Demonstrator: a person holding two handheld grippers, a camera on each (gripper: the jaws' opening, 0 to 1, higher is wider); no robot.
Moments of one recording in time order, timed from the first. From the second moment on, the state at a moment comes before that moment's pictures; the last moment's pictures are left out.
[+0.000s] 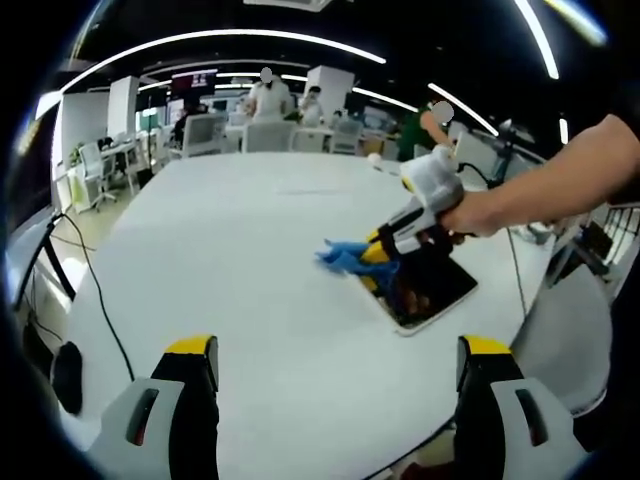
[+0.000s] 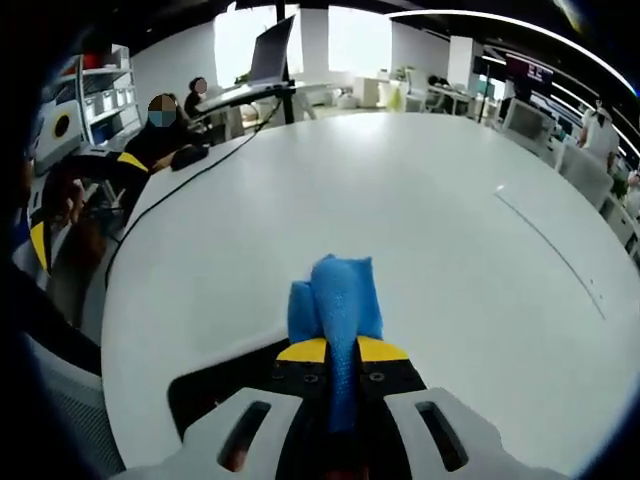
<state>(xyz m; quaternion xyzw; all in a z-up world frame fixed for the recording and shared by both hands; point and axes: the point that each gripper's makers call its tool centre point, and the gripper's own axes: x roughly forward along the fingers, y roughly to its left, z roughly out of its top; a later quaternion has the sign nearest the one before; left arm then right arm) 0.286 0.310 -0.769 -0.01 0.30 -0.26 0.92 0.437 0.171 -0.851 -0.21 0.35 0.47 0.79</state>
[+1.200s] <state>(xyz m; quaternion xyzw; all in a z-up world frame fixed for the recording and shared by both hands) 0.286 0.308 -0.764 0.00 0.29 -0.26 0.92 0.441 0.132 -0.852 -0.24 0.36 0.46 0.78</state>
